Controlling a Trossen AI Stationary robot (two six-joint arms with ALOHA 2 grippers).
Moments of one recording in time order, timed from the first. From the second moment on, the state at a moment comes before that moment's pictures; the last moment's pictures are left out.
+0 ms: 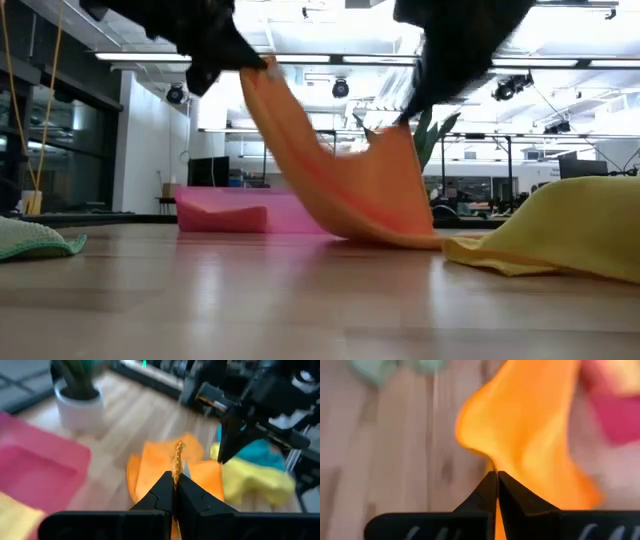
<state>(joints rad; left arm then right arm) 0.11 1.08 0.70 -0.03 -0.16 -0.39 0.24 1.47 0.99 -0.36 0.23 0.23</state>
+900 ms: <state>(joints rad) 0.18 0.80 0.95 -0.18 -0.43 0.22 -0.06 1.11 1.48 -0.88 0.20 0.11</state>
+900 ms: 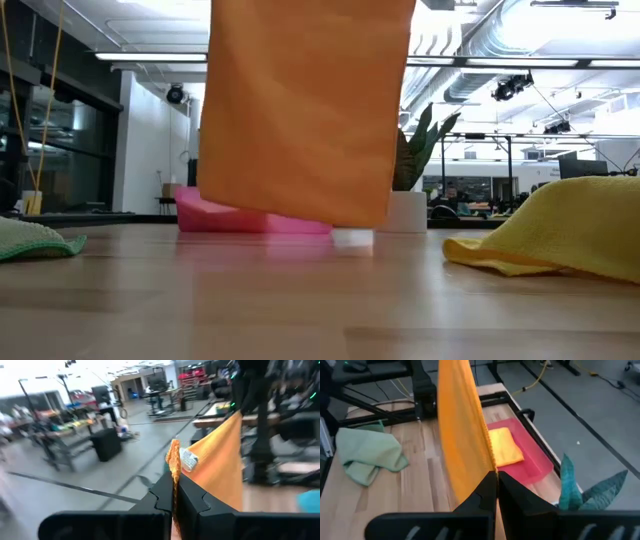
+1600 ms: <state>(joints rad) -0.03 0.89 0.73 -0.22 -0.58 -0.13 0.14 1.33 1.48 -1.04 0.18 0.24</state>
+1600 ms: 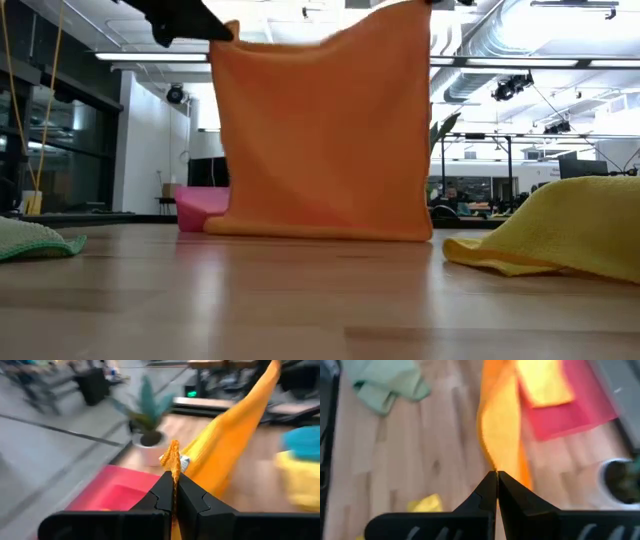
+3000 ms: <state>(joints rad) -0.51 1.27 0.60 -0.07 -0.09 -1.05 0.39 1.75 1.24 -0.50 -0.53 0.53</state>
